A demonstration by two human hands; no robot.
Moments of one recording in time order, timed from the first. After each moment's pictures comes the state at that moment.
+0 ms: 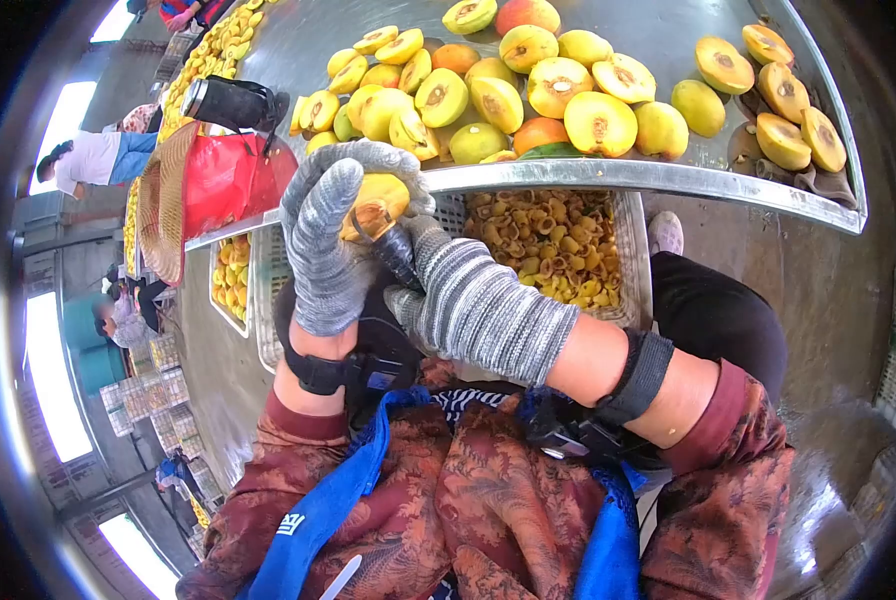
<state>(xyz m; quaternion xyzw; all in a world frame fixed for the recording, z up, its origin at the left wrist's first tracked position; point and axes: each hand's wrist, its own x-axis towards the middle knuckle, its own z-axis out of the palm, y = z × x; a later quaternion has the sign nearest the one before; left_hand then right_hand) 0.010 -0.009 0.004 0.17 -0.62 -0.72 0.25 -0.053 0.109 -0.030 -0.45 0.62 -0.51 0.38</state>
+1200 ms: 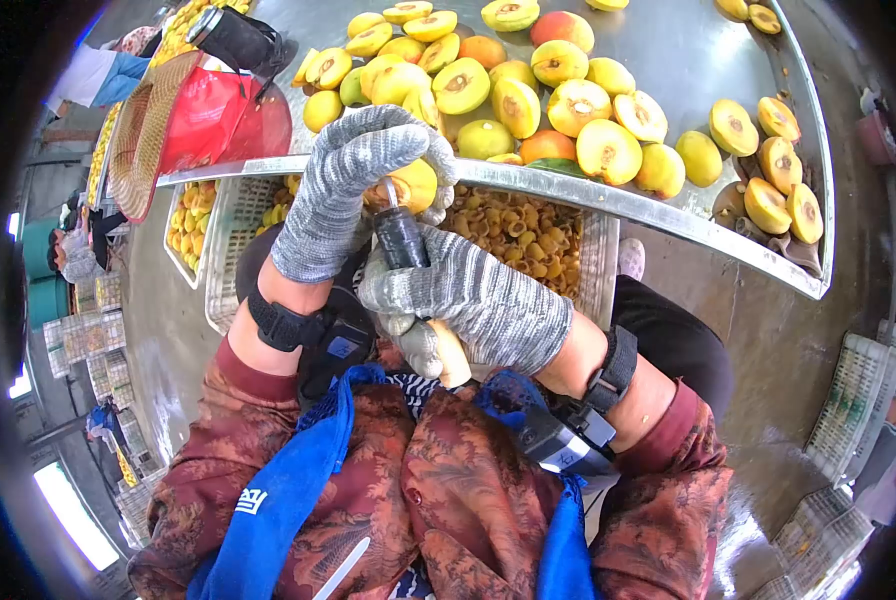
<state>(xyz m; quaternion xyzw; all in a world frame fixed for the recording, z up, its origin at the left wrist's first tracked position) 0.011 -0.040 -0.017 -0.05 -0.90 -0.34 0.28 -0.064 0.114 -0.016 -0.25 0.37 -0.54 0.72</state>
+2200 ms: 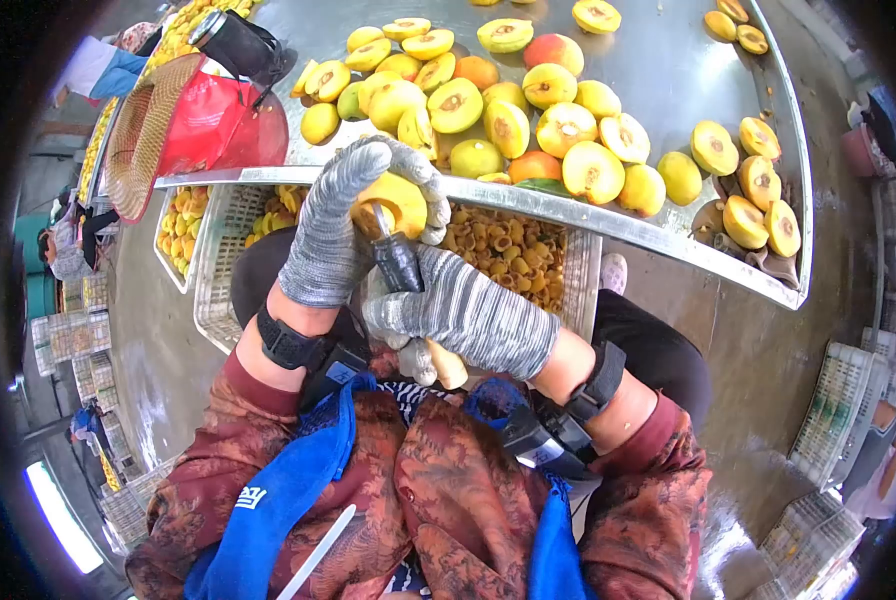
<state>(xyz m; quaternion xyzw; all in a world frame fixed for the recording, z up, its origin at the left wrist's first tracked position) 0.014 -0.013 -0.004 0.17 -0.55 -0.80 0.17 -0.068 0.117 -0.011 -0.27 0.37 -0.50 0.73</state>
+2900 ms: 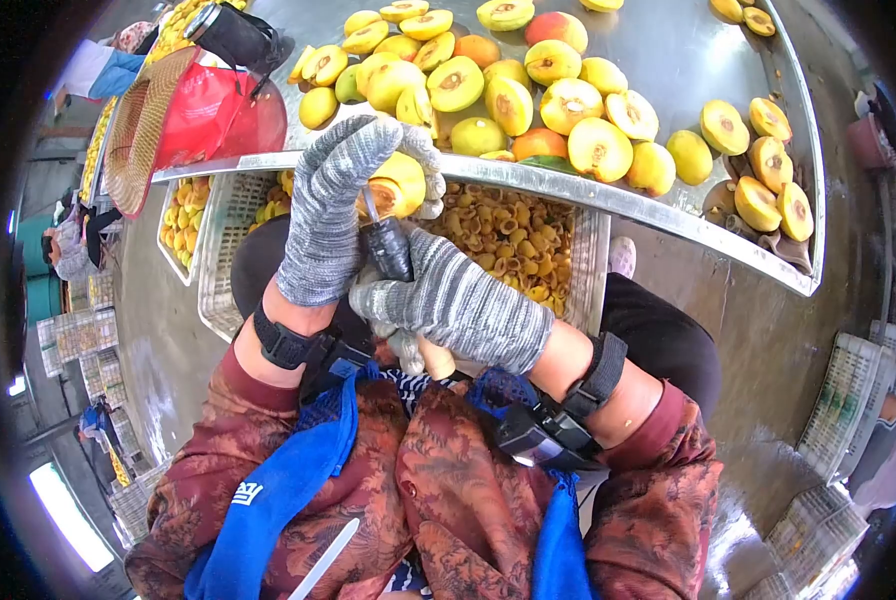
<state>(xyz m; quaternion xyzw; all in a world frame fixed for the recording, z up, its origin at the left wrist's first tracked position) 0.022 -0.013 -0.006 0.23 -0.73 -0.62 0.18 -0.053 0.113 -0.027 -0.34 0.43 -0.53 0.65</state>
